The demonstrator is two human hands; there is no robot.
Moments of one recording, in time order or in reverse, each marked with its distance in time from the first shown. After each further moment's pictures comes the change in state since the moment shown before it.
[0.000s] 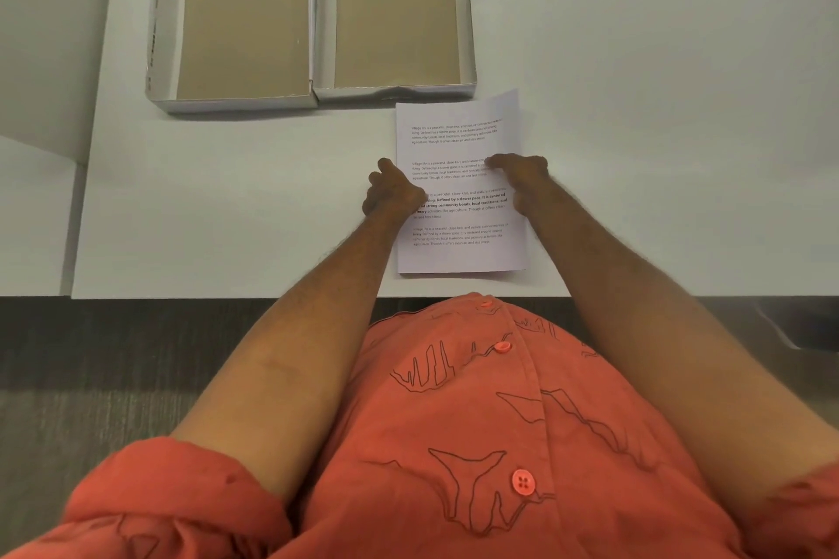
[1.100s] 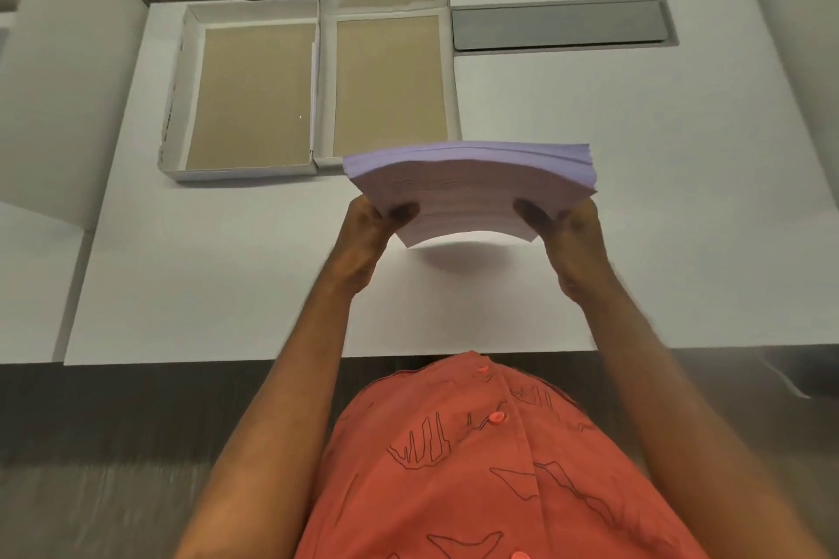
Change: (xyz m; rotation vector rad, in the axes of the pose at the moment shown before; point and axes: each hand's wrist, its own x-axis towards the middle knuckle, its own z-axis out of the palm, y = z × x) left_hand -0.065 -0.001 -0.075 -0.874 -0.170 0.632; right_hand -0.123 -0.025 -0.074 0.039 -0.211 -0.781
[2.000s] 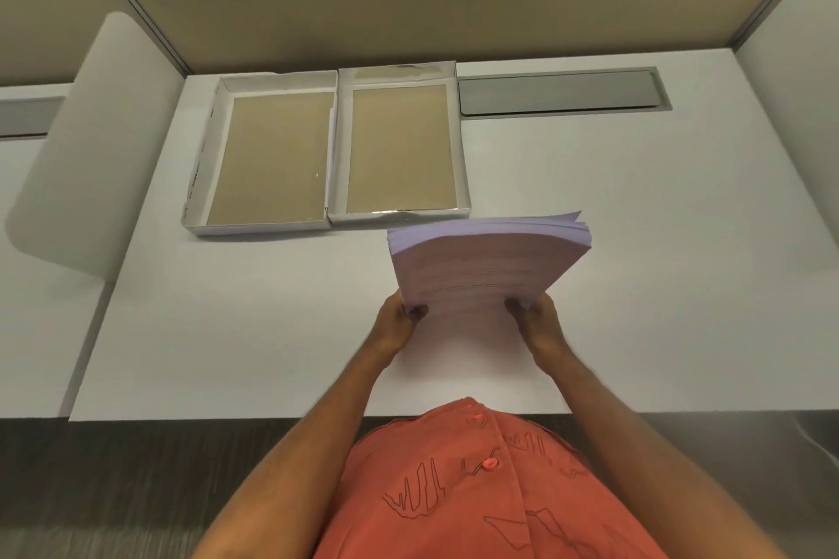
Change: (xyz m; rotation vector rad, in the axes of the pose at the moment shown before) left_hand 0.021 -0.105 0.002 0.290 -0.046 -0.243; right_hand 0.016 0.110 0.021 -0.190 0.021 0.285
